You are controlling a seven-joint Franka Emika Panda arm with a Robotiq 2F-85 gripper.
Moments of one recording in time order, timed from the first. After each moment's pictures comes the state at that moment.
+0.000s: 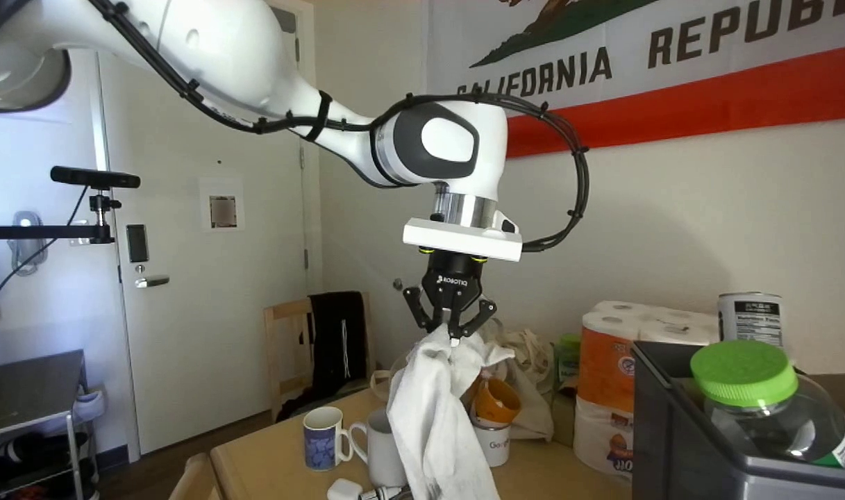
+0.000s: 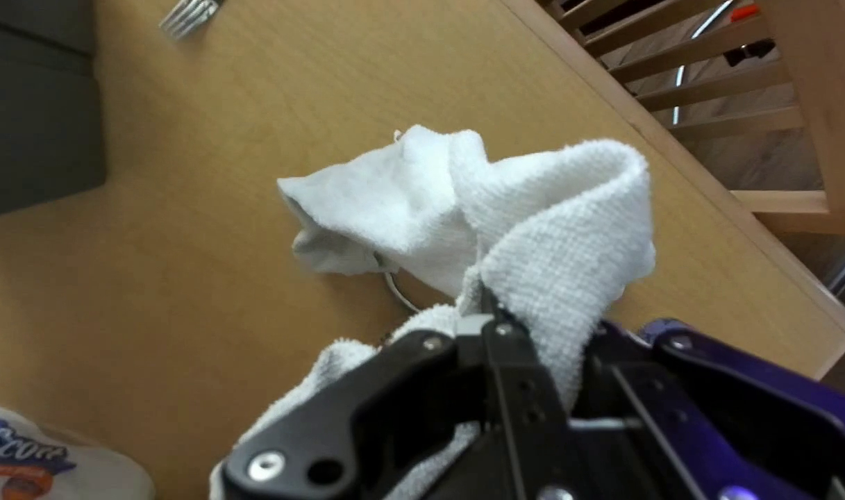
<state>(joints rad) -0.16 0.25 -0.01 -1.68 -0.01 1.76 -0.89</state>
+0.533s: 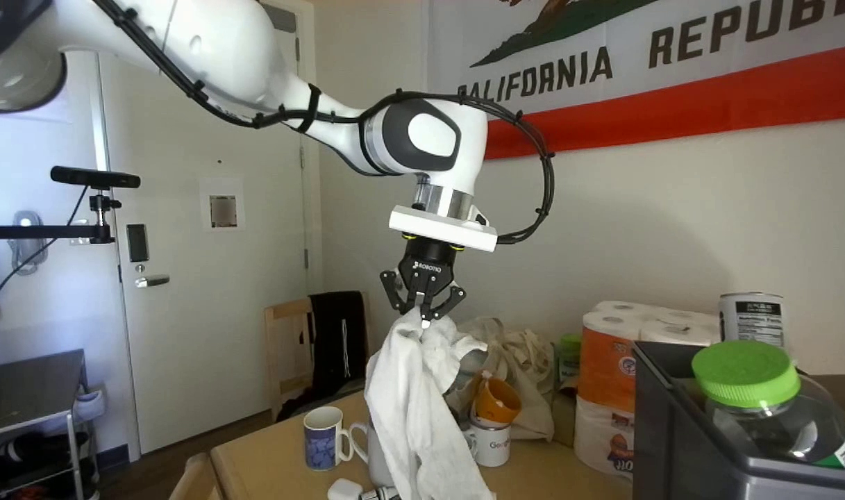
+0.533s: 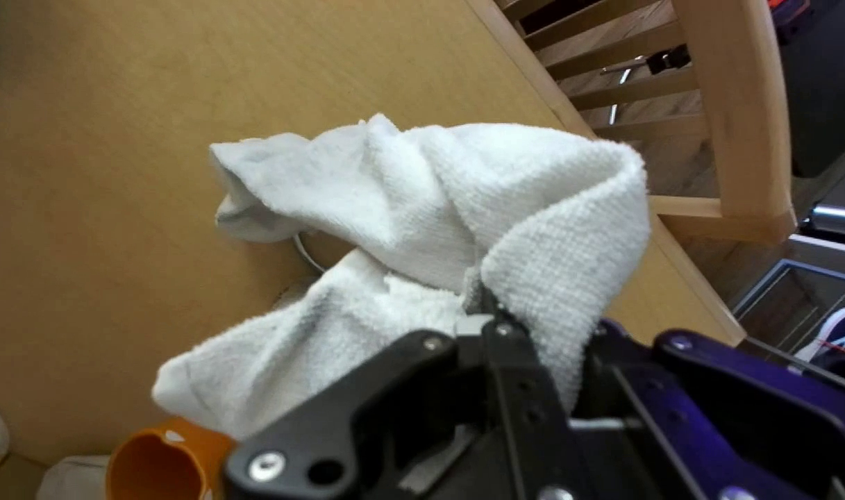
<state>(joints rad) -0.11 0.25 0.02 -1.64 0.03 1.66 -0.96</state>
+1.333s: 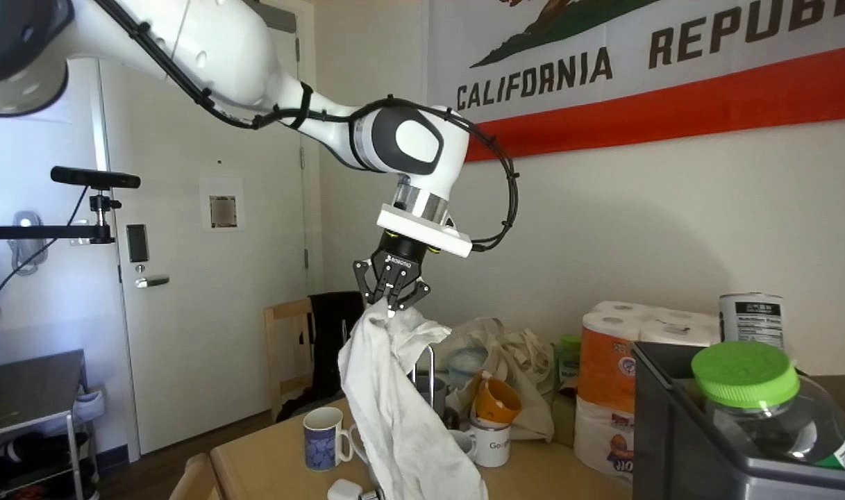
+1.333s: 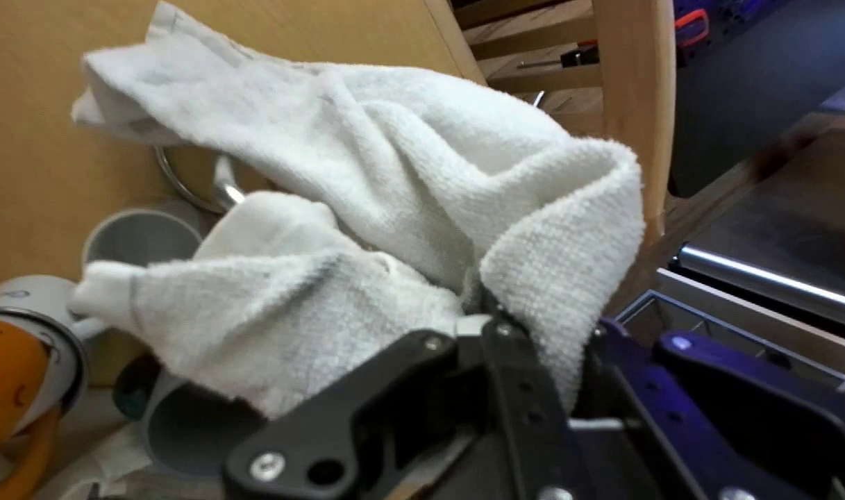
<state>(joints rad) -0.07 0.27 0.06 -1.62 0.11 1.55 -1.11</state>
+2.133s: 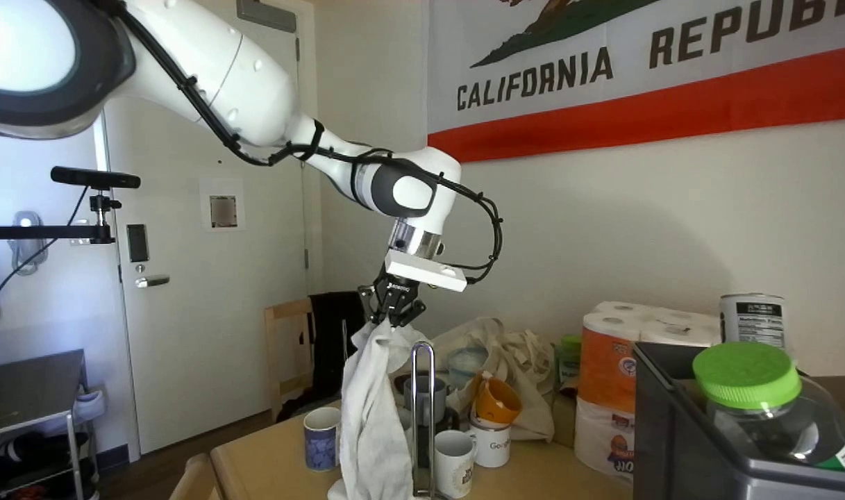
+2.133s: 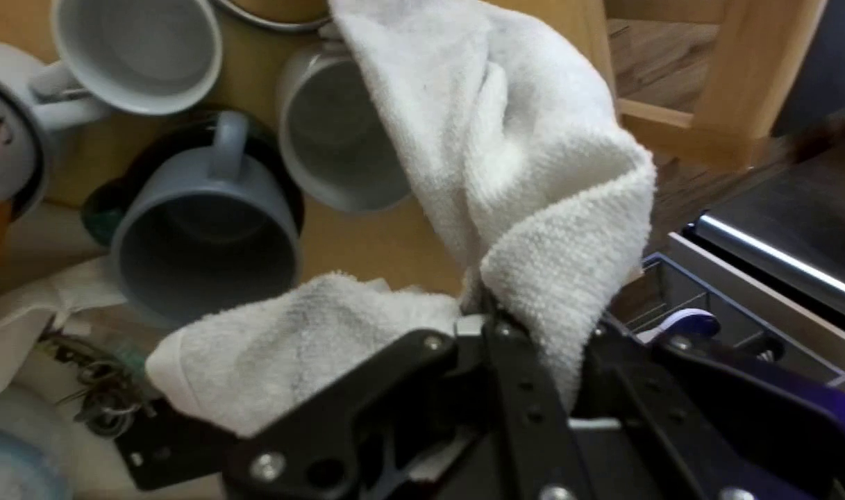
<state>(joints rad) -0.03 0.37 0.10 -1.63 0.22 1.78 -1.24</state>
